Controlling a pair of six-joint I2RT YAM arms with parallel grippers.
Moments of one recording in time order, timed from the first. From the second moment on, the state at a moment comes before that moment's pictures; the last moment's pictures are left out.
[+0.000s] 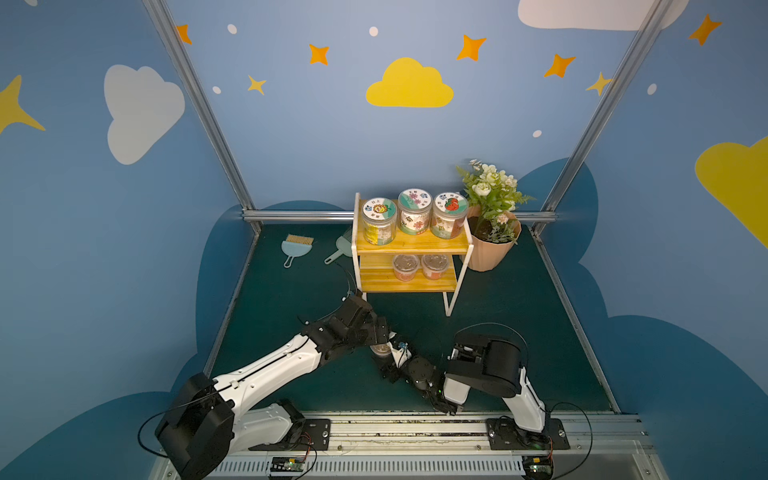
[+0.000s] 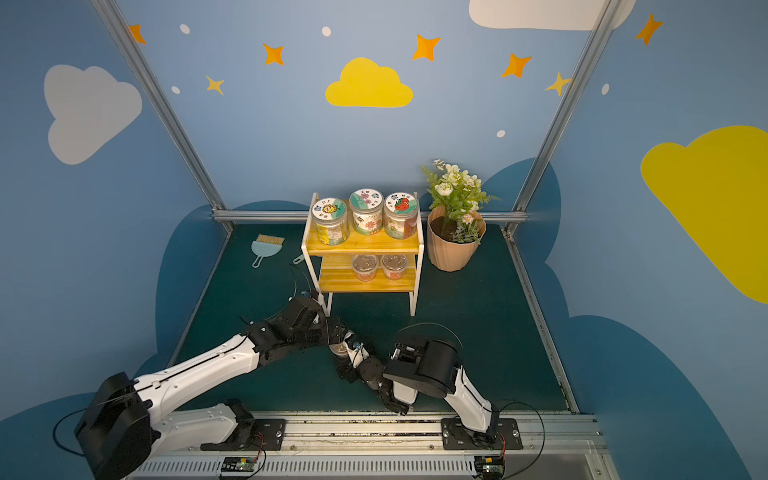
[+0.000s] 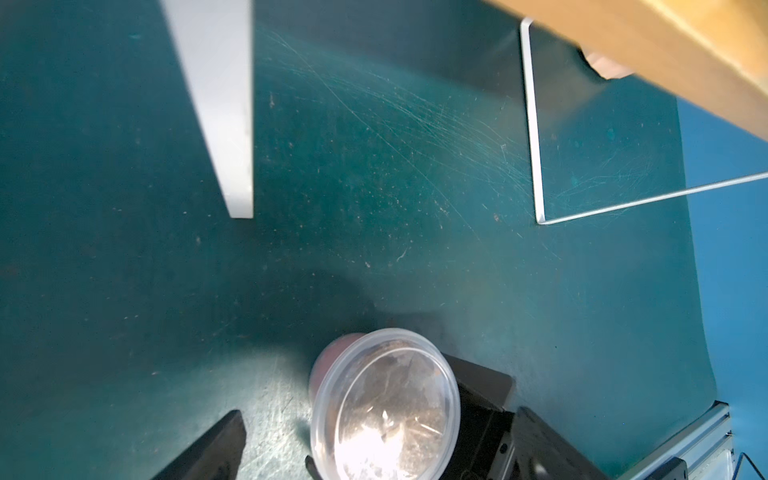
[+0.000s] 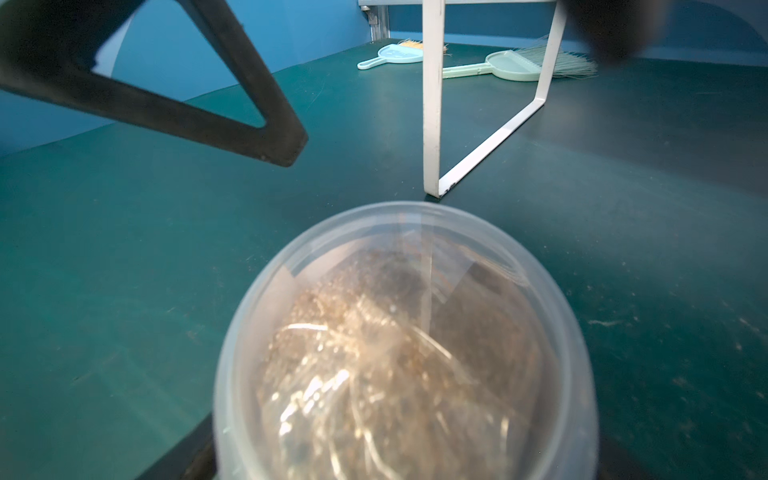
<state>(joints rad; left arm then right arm) -0.70 1.18 0.68 -0.38 0.00 -0.76 1.25 2.14 0.51 1.38 0.39 0.19</state>
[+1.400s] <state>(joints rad) -0.70 0.72 0.59 -0.72 -0.19 -0.76 1.26 2.14 0.53 1.36 0.51 0.16</state>
